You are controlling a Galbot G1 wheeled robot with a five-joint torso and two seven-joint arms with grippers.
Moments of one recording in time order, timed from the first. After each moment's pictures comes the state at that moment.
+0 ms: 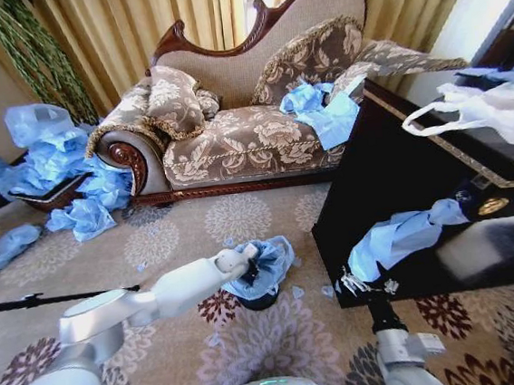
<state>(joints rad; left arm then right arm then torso) 0.19 -1.16 0.91 -1.22 -0.84 0.61 -0.02 -1.77 1.27 0.50 2.21 0.42 0.27 0.21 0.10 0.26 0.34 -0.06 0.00</state>
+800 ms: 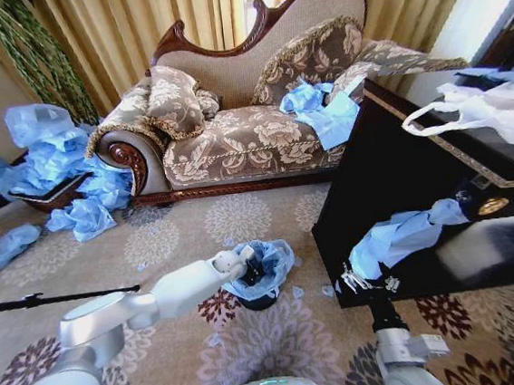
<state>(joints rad) 0.21 -1.13 0.88 -1.18 -0.81 0.62 -0.03 -1.77 1.28 0.49 2.21 0.41 0.27 0.21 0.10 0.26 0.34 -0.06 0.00</state>
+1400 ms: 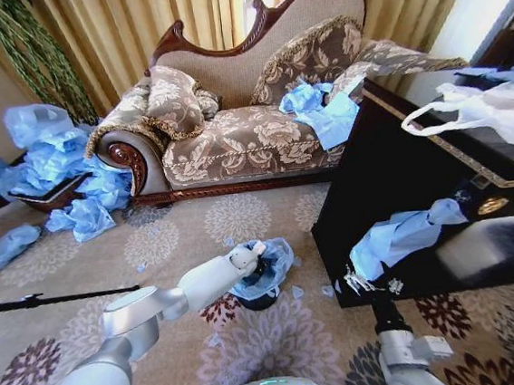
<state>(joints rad) 0.20 -1.24 0.85 -1.02 -0.75 0.55 -0.02 -1.78 1.28 0.50 2.21 0.42 0.27 0.23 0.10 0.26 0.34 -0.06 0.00</state>
